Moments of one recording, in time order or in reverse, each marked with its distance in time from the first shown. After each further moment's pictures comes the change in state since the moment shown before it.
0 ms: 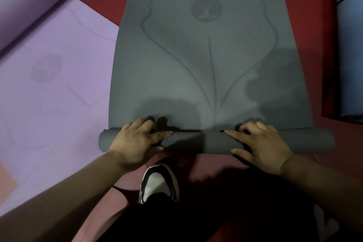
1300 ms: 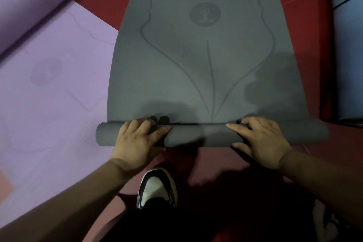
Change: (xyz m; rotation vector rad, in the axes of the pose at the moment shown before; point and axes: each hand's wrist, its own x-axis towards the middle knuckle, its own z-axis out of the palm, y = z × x) left_hand 0.005 0.013 -0.001 0.029 0.123 -0.095; right_hand 0.015 0.014 -0.002 -0.077 0.038 0.020
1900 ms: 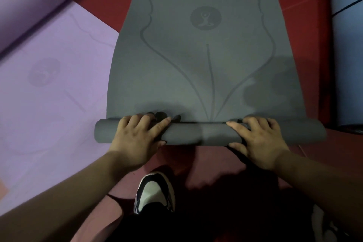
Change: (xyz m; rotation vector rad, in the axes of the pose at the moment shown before) left_hand 0.020 -0.005 -0.004 0.094 0.018 0.012; right_hand 0.010 -0.002 -0.004 -0.109 -0.019 0.067
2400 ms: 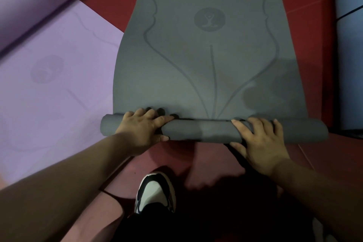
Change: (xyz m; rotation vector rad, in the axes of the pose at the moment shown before) left_hand 0.033 -0.018 -0.006 -0.058 -0.399 -0.042; right_hand -0.004 -0.014 0.000 -0.011 0.108 0.066
